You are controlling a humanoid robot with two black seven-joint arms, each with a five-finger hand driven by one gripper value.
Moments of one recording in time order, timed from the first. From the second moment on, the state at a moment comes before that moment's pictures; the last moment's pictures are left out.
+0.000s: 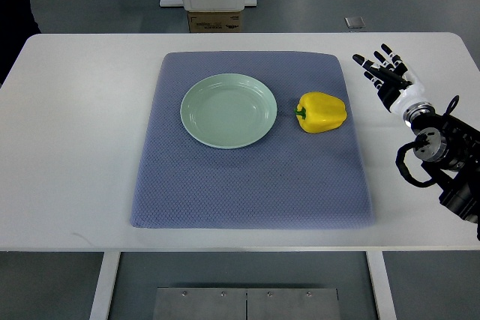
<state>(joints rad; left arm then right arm) -0.03 0.00 -0.17 -0.22 0.04 0.15 0.02 0.88 -0.19 0.49 0.48 0.12 0.08 0.30</state>
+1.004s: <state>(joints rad) -0.02 0.00 -0.17 -0.22 0.04 0.15 0.02 0.88 -0.18 0.49 0.49 0.12 0.08 0.30</state>
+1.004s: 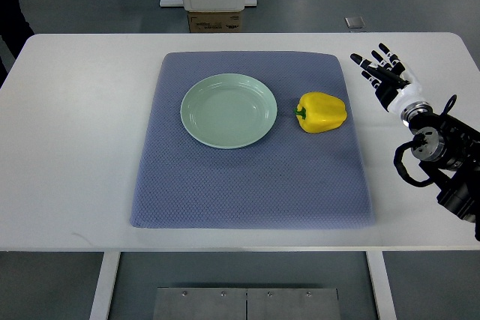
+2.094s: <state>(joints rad) -0.02 0.00 -0.17 -0.22 0.04 0.15 0.02 0.88 -0.19 0.49 0.49 0.12 0.07 0.32</state>
